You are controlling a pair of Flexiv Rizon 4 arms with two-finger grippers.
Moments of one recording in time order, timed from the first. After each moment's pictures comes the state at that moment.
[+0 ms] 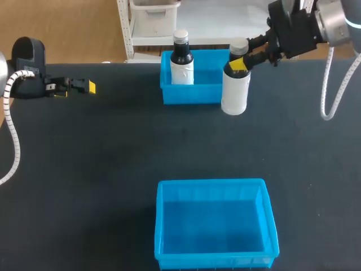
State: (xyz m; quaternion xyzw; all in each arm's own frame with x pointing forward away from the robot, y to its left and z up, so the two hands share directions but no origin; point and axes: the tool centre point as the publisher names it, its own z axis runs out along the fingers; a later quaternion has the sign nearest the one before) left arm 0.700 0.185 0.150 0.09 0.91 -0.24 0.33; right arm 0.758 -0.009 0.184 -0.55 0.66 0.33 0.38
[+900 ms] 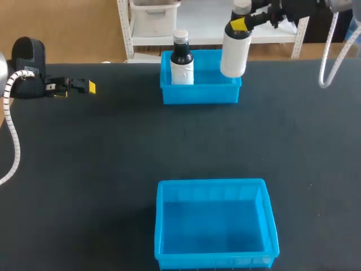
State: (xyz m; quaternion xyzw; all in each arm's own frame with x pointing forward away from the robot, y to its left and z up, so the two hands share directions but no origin) left arm 0.700 0.185 0.150 0.09 0.91 -0.24 0.33; right arm 0.824 -0.010 0.244 -0.54 0.65 0.30 0.43
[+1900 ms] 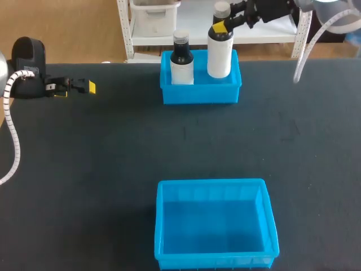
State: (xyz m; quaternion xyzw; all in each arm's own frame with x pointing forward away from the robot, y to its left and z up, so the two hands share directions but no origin) left arm 0.700 0.185 0.150 0.09 0.91 -0.24 0.33; right arm 0.882 0.022 0.196 -0.54 0.67 0.30 0.40
